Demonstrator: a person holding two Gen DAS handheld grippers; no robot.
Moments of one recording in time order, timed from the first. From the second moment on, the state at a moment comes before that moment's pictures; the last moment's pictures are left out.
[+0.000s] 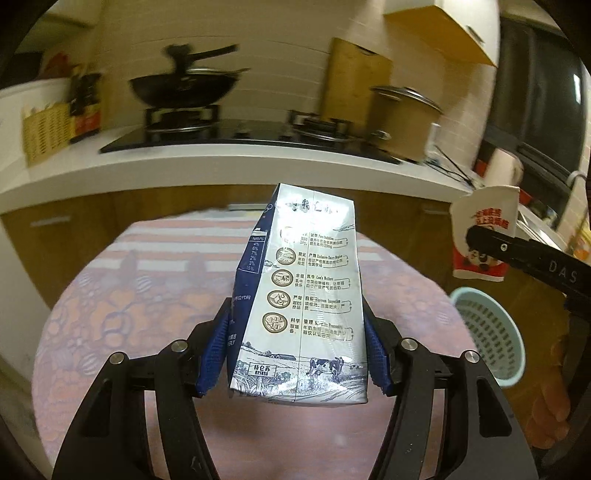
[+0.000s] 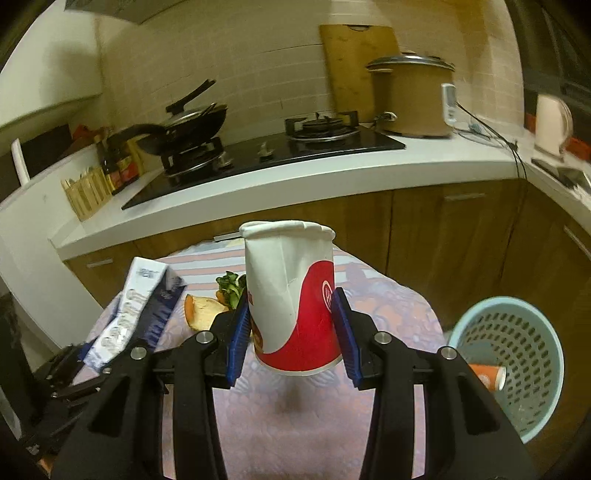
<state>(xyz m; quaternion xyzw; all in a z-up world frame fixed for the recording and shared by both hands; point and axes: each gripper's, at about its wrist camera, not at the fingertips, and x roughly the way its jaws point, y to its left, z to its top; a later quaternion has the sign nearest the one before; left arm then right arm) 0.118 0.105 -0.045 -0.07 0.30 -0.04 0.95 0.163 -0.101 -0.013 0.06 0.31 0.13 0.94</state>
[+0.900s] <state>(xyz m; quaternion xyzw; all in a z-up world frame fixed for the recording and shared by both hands) 0.154 -0.138 -0.056 -0.02 0.36 -0.26 0.90 0.118 -0.326 -0.065 0.15 0.36 -0.04 0.92</state>
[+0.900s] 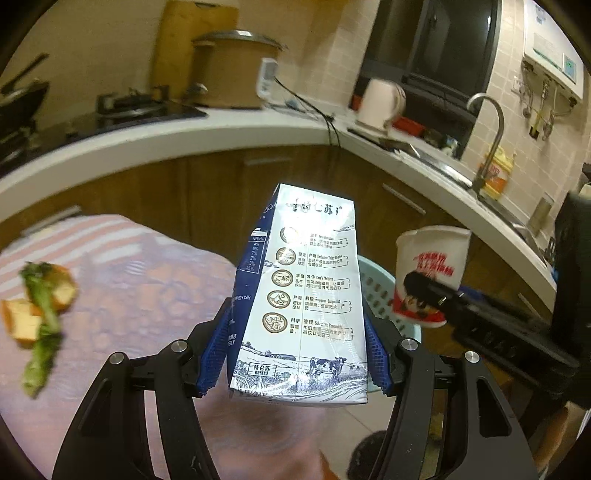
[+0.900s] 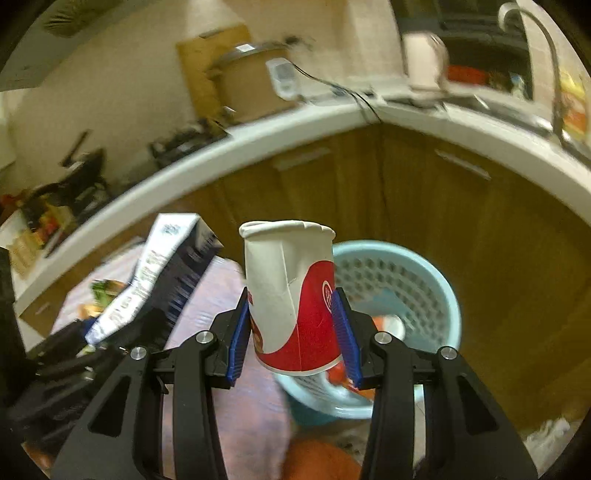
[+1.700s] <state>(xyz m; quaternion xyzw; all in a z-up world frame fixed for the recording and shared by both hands) 0.201 -0.197 -0.139 -0.03 0.44 -0.29 0.85 0.139 -0.402 -0.178 0.24 0.45 -0.09 0.86</state>
